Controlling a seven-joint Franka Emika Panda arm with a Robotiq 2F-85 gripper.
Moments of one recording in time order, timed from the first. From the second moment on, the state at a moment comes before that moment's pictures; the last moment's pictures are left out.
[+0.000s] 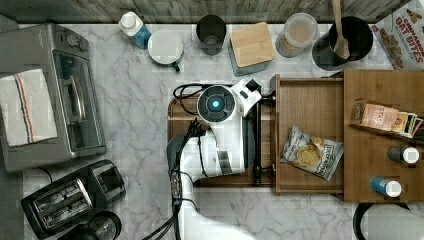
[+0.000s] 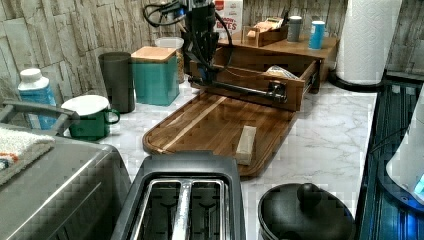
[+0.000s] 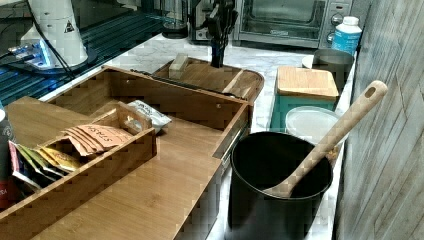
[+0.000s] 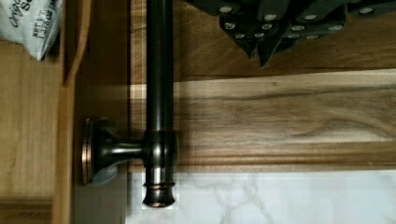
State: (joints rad) arm 0.03 0.16 -0.01 -2.19 -0.21 0.73 -0.58
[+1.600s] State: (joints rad) arm -0.07 0.24 -0.06 -2.31 -0.29 0.93 -0.82
